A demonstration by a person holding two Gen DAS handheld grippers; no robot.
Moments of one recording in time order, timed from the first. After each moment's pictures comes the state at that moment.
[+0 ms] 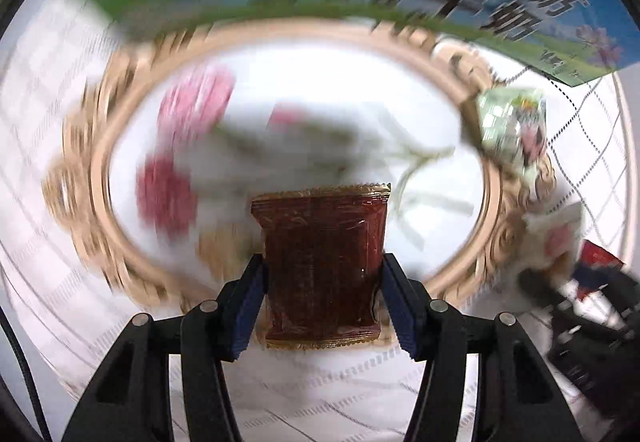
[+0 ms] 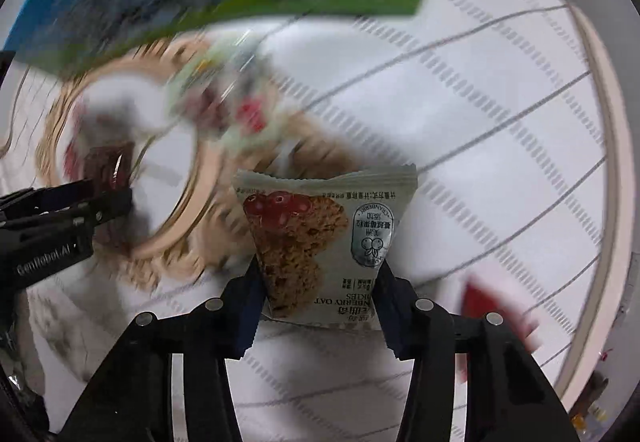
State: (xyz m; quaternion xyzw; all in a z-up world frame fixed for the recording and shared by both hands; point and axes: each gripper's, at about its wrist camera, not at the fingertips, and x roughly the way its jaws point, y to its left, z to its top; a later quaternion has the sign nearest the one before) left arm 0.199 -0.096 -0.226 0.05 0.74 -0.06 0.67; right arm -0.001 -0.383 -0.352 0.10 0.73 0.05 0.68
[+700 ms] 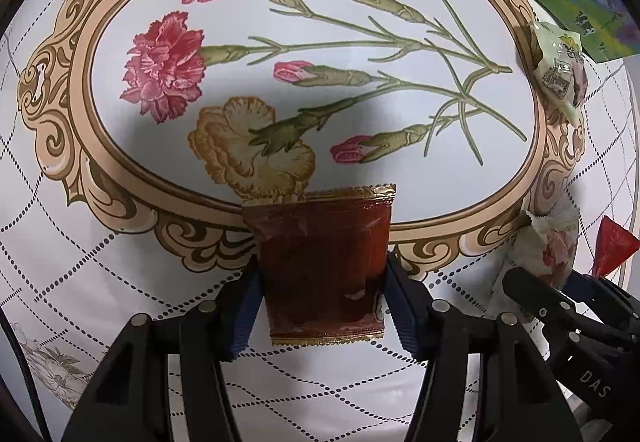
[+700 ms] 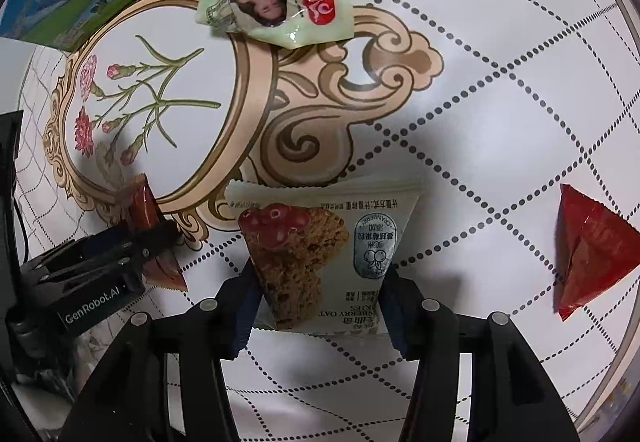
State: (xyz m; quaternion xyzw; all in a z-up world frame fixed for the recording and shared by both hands) left arm 0.155 -0.077 -0.268 0.02 0.76 -0.04 0.65; right arm -0.004 -0.364 -0.378 0.15 0.75 0.04 0.64
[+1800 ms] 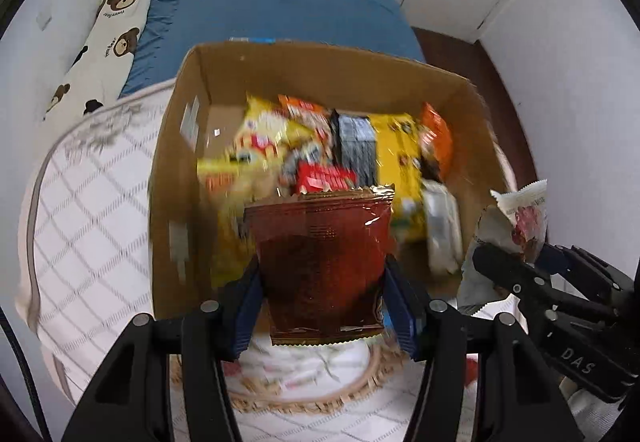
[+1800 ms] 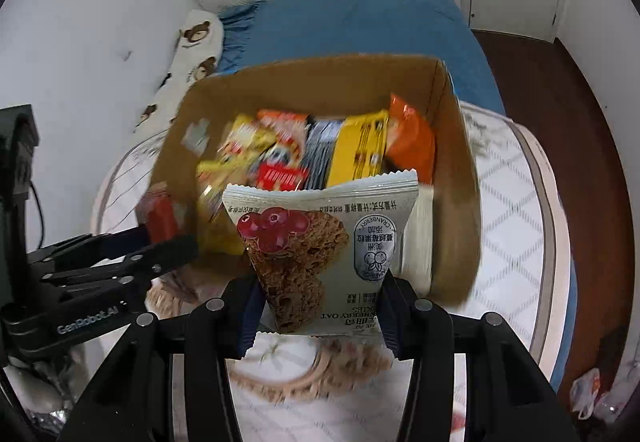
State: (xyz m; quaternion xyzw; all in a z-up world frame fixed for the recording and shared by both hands) left arm 0.366 -0.137 -0.068 0.03 0.64 -0.12 0.75; right arm 0.198 -0.408 -0.182 0.13 0.61 0.07 0.78
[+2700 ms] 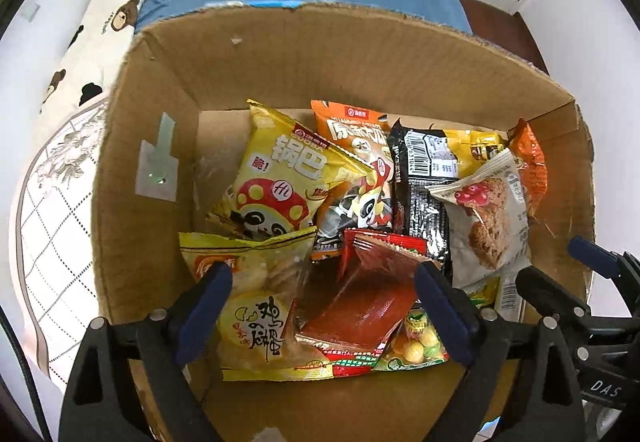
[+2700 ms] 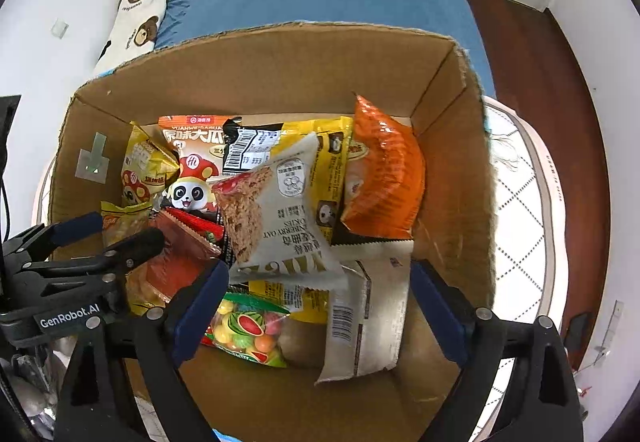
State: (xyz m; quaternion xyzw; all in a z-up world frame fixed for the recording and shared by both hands) left arm 0.447 -0.132 -0.163 0.05 0.69 -0.08 0.72; right arm 0.277 -0.417 -0.264 0.10 0.69 0.02 0.72
